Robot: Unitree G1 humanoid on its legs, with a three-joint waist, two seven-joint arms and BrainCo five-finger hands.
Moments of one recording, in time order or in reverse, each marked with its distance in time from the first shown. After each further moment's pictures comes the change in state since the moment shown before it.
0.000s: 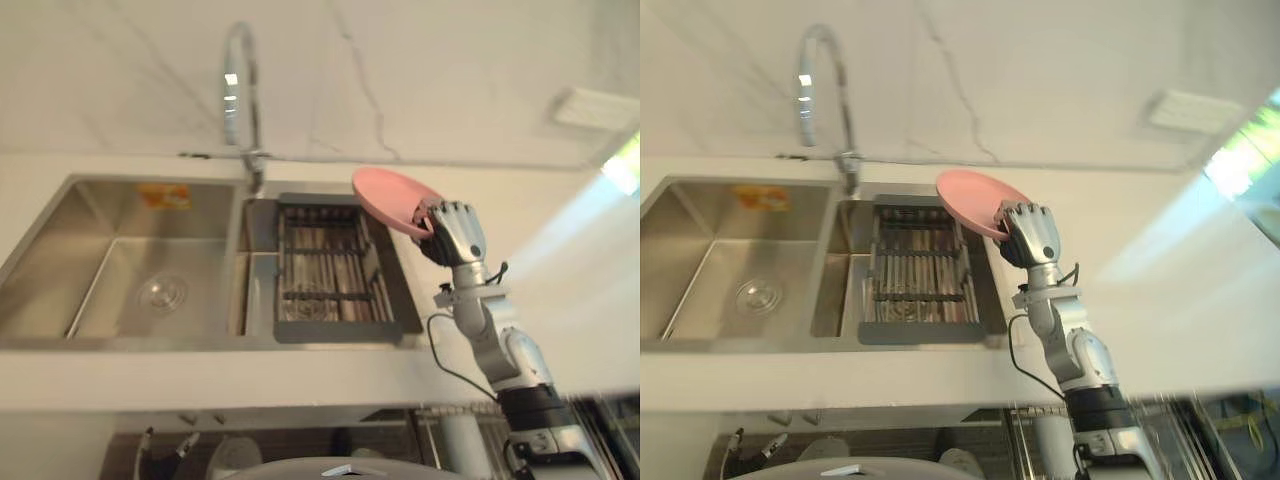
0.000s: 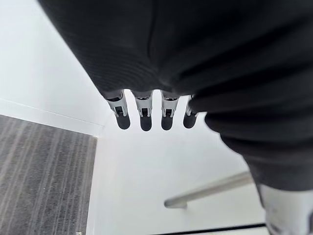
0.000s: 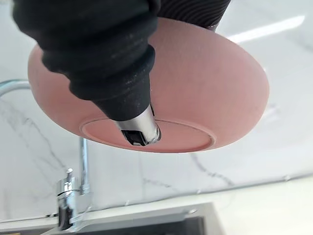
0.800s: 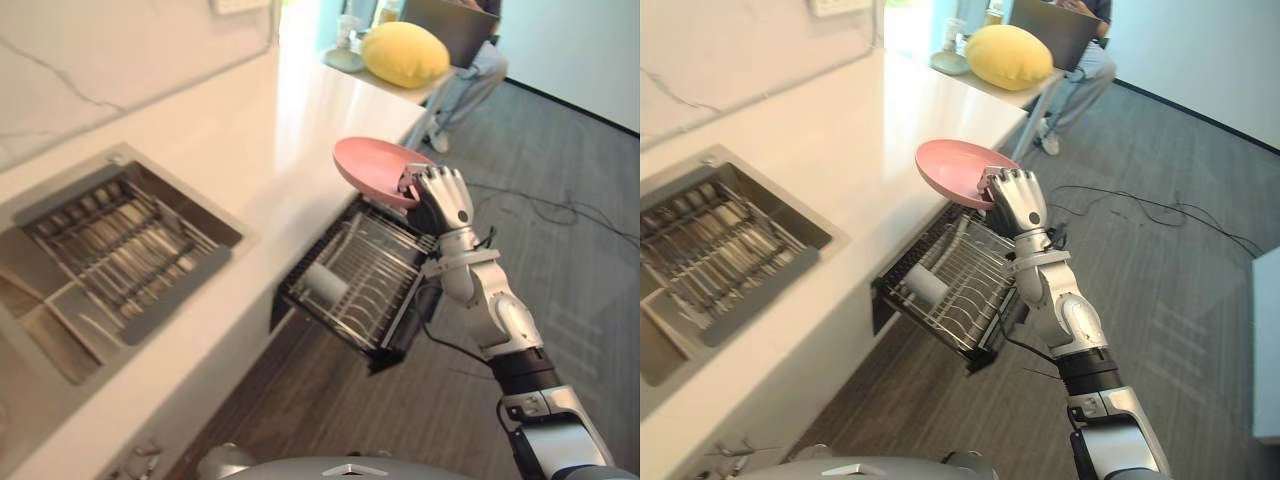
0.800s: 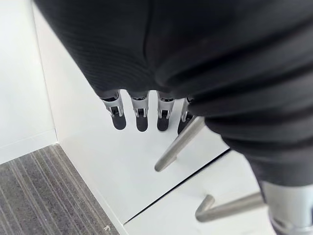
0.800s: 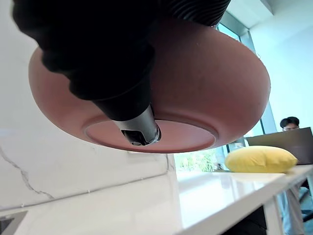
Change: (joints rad) left arm -0.020 0.103 0.100 0.112 -0.171 0.093 0.000; right arm -0.159 0.032 0.084 0.058 0.029 0.040 0.051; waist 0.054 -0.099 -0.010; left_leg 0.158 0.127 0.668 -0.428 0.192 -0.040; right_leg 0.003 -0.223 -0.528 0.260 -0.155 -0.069
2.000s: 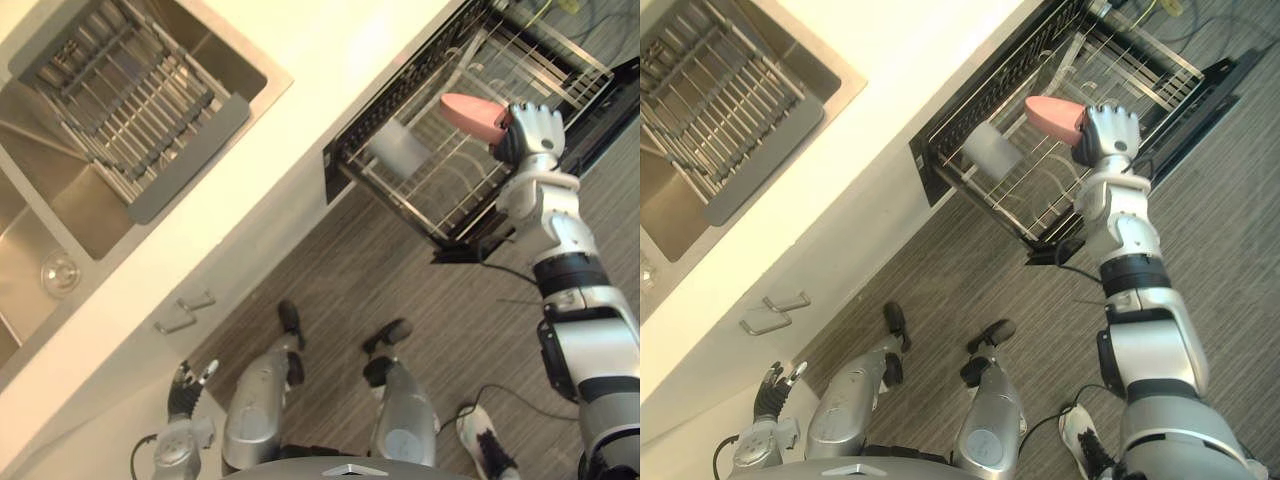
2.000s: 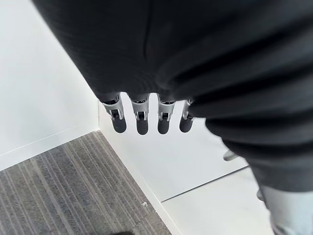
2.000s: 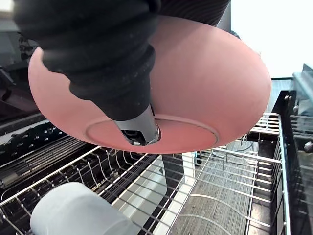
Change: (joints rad) left arm -0.196 -0.100 -0.140 -0.197 -0.133 -0.030 -0.224; right arm -0.569 -0.231 0.075 0.715 0.053 0.190 0.023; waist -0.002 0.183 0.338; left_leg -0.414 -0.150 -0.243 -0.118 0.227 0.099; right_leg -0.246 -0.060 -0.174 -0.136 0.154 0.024
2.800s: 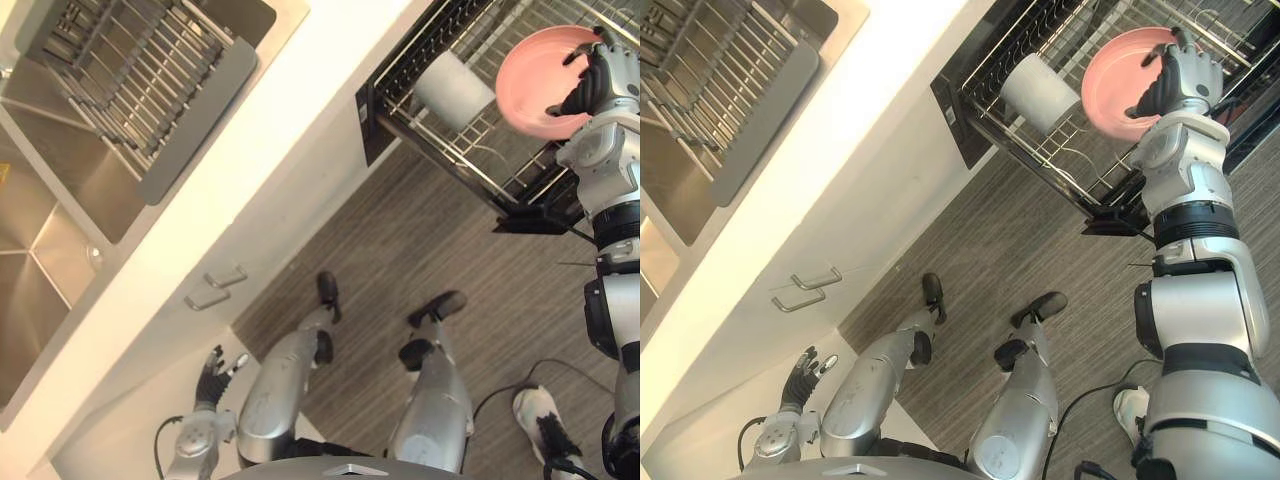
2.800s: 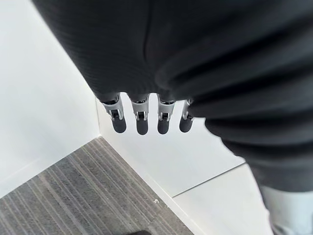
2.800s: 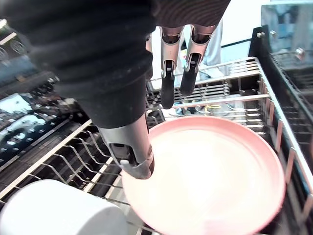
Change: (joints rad) left arm -0.019 0.035 -0.259 -0.006 -0.085 -0.062 -0.001; right arm -0.237 -0.144 0.084 0.191 0.243 -0.052 0.048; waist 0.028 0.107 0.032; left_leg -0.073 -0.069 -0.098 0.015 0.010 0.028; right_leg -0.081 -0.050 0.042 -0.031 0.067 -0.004
